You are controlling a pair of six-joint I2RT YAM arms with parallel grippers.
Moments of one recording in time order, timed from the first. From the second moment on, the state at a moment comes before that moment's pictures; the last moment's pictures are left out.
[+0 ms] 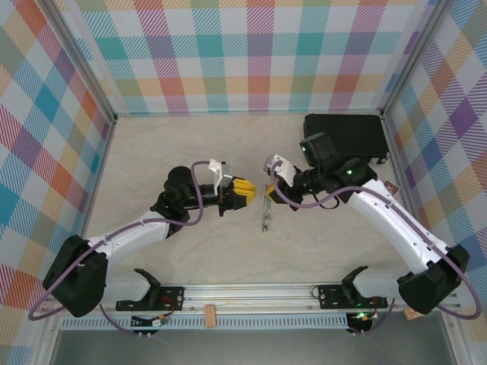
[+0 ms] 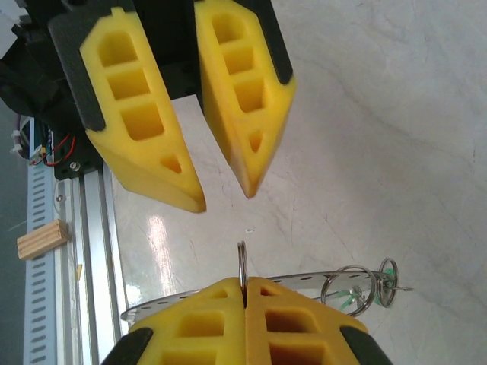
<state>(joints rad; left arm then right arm) -0.59 1.26 0.66 0.61 0.88 -0.18 0.61 1.27 1.31 -0.93 -0.58 -0.45</state>
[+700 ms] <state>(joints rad) -0.62 1.30 0.69 0.49 0.90 -0.10 0.64 1.32 1.36 -0.97 -0.58 -0.48</state>
